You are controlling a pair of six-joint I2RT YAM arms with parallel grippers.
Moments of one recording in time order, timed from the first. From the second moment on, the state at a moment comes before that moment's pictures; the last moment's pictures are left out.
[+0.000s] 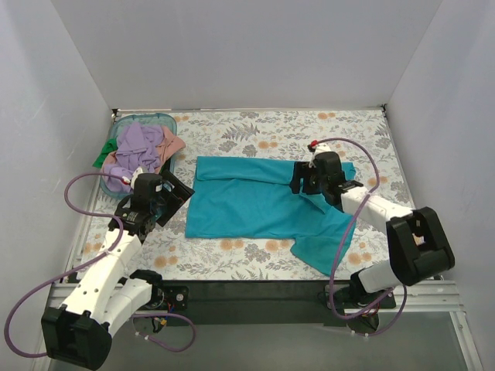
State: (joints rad) left arm -0.24 0.87 0.69 -0.55 -0.07 -0.98; right arm 0.40 1.41 0.74 0.03 -0.05 0.31
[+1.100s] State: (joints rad) left arm -0.24 0.93 0.69 -0.58 -0.10 -1.00; right arm 0.49 1.52 0.83 -0.24 -0.01 0.28
